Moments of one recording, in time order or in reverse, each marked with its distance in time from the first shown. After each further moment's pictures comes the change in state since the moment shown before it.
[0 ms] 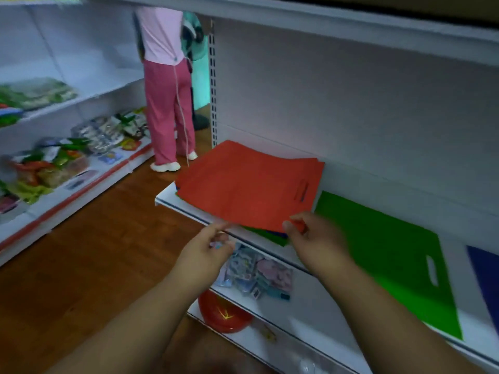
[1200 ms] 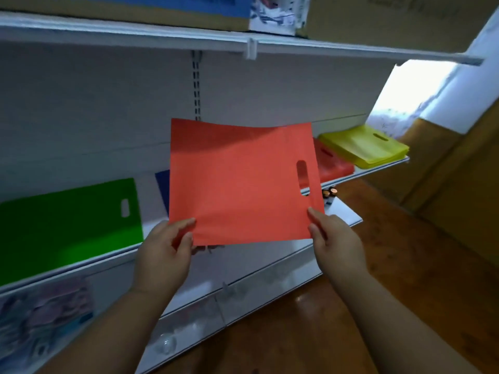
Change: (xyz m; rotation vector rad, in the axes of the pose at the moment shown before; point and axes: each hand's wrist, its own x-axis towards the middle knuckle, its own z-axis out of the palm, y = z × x) left_hand -0.188 0.106 0.377 0.226 -0.349 0.797; right_hand -0.429 0.332 -0.225 -0.259 0.821 0.580
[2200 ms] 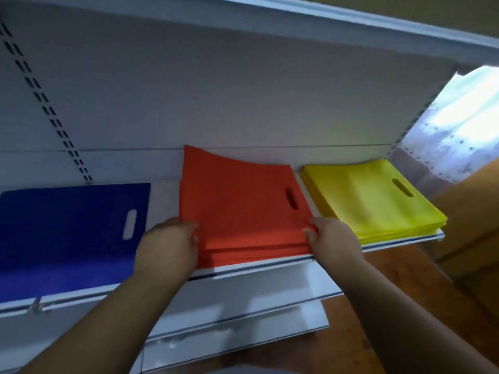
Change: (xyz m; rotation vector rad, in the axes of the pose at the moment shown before) left_hand 0.200 0.135 0.351 0.605 -0.103 -0.086; right_hand 0.362 0.299 0.038 -0.266 -0.468 -0.068
